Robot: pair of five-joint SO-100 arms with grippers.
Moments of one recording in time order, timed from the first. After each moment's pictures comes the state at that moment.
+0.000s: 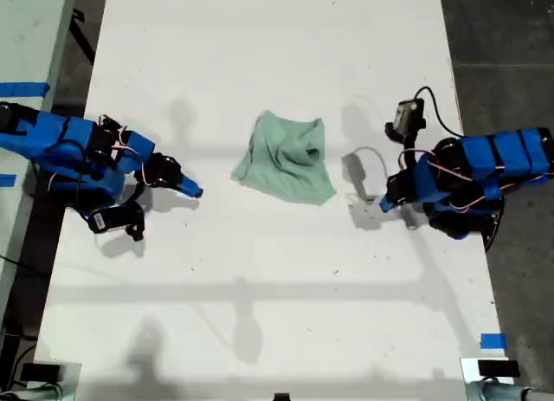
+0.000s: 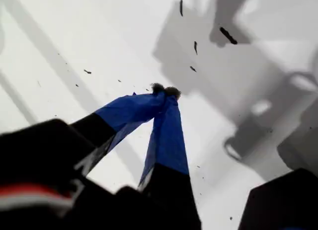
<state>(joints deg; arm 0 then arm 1) -7.5 149.0 164.4 39.6 3.0 -1.3 155.0 150.4 71.3 -12.4</state>
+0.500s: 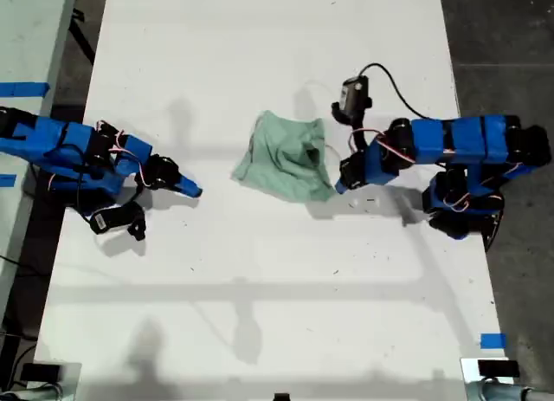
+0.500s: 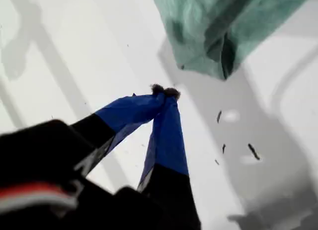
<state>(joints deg) -9.1 157.4 173.0 34.2 1.1 8.6 109.2 110.8 63.1 -34.5</state>
